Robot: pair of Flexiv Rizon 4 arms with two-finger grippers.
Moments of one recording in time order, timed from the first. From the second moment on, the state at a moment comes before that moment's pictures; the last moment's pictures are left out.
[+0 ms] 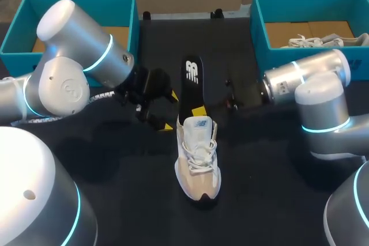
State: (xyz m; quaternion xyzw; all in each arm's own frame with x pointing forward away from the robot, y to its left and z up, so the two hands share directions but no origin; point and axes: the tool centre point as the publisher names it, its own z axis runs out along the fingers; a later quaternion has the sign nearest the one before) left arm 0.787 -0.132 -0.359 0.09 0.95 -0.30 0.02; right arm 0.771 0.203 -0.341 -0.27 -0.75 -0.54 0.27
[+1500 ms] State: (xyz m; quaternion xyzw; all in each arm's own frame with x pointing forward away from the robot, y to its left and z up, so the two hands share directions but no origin) left arm 0.787 -0.132 -0.359 0.09 0.95 -0.30 0.02; right arm 0.775 0.213 -0.332 -0.23 -0.75 -0.54 0.29
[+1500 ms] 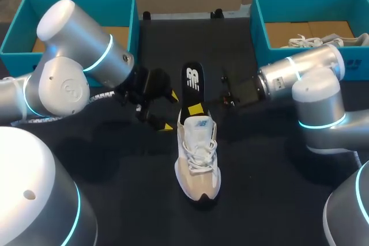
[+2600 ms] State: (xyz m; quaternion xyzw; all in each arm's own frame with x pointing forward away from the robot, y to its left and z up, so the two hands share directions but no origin) left arm 0.787 -0.132 -0.359 0.09 0.95 -0.30 0.02; right arm 0.764 0.211 -0.339 -0.26 -0.76 -0.53 0.27
